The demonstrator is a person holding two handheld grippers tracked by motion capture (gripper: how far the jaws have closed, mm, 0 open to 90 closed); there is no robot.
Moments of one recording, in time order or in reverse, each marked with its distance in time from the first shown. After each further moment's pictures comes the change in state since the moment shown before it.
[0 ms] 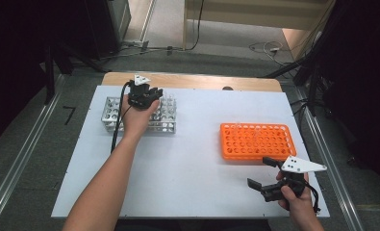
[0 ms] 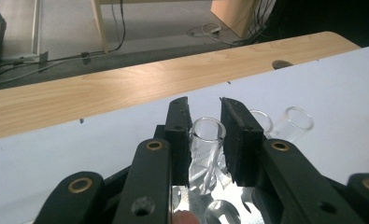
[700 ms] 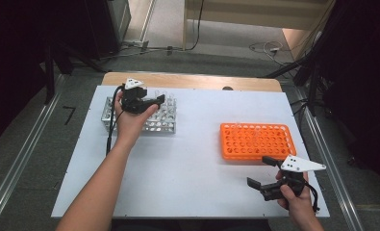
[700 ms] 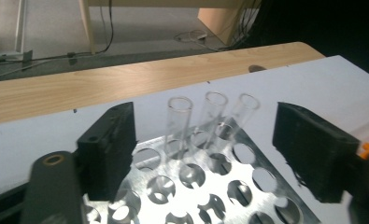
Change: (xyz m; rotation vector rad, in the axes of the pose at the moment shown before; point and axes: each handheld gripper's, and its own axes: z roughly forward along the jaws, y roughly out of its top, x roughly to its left) left arm -0.006 -0.006 -0.042 -0.027 -0.083 -0.034; right arm 0.000 0.002 0.002 -0.001 -0.006 0.002
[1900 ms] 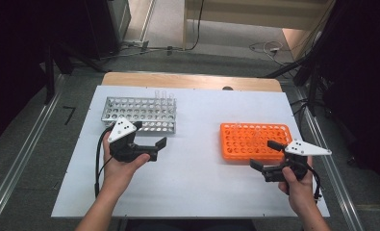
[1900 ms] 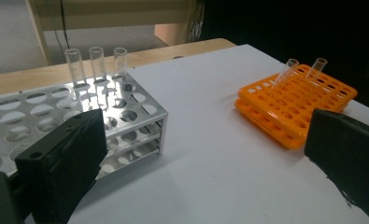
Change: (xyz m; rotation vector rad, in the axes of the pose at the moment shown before) left arm -0.070 -0.062 -0.112 -0.082 -0.142 0.090; right arm -0.020 0.038 0.001 -0.058 -0.099 0.013
